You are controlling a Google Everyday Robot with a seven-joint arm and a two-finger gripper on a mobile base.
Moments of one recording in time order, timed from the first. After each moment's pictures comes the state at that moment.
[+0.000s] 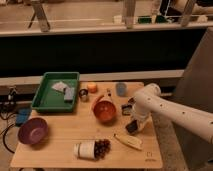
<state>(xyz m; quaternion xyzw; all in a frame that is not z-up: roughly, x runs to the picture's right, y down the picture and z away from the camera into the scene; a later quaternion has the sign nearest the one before) 0.180 0.204 0.829 -0.33 -0.13 -0.26 0.90</state>
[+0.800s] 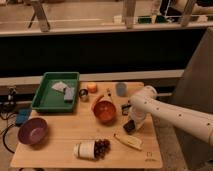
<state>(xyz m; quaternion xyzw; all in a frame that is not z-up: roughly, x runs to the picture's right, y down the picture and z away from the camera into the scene) 0.164 0.203 0.845 -0.30 -0.12 -0.29 0.90</state>
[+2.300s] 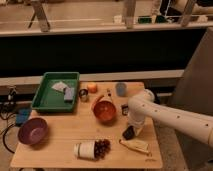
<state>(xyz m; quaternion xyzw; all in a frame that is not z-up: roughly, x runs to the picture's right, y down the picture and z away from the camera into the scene) 0.166 0.239 0.827 -0.34 -0.16 -0.33 0.87</state>
